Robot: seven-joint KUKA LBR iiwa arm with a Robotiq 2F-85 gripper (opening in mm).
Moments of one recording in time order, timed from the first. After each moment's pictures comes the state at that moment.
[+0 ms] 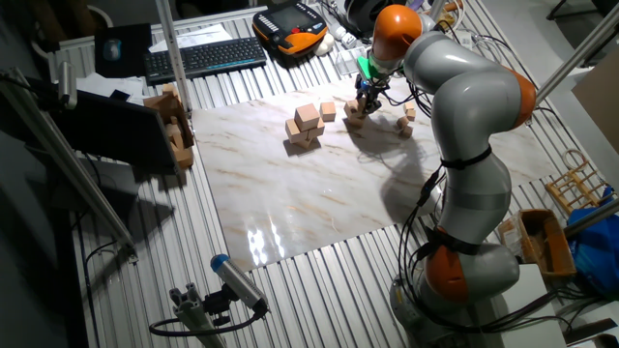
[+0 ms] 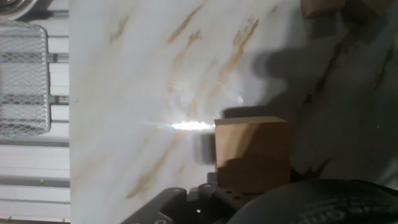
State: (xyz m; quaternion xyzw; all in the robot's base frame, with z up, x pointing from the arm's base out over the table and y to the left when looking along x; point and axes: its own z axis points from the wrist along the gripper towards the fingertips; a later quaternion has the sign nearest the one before) arm 0.670 -0.052 0.102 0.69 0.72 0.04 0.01
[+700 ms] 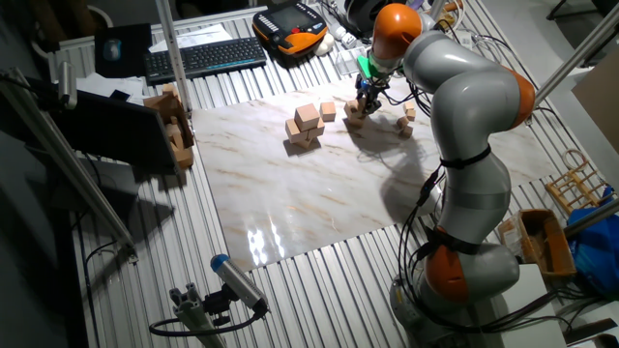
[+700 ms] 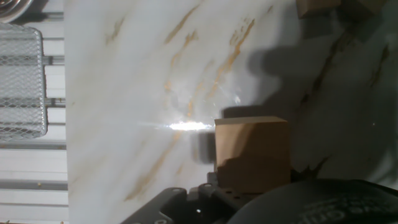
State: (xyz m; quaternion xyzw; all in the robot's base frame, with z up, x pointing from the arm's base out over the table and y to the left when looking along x) arm 0.670 -0.052 0.102 0.69 0.72 0.03 0.01
